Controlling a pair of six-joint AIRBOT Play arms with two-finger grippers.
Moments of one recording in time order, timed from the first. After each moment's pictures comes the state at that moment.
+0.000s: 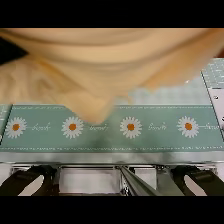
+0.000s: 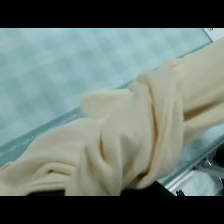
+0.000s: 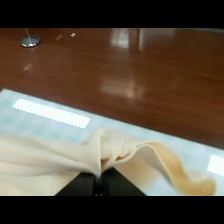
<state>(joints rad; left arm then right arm) -0.15 -0.97 1.86 1.03 -1.70 -1.51 0.12 -0.85 2.00 -1.27 1.50 1.55</state>
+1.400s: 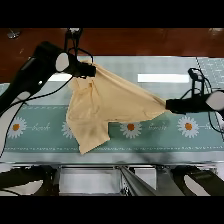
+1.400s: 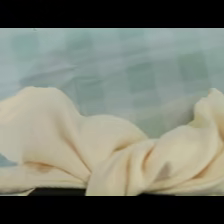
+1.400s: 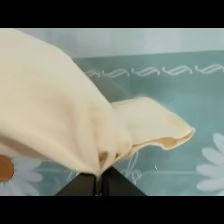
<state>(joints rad) -0.47 -1.45 1.47 1.72 -1.02 -1.89 0.10 -0.96 0.83 -1.47 1.07 1.76</state>
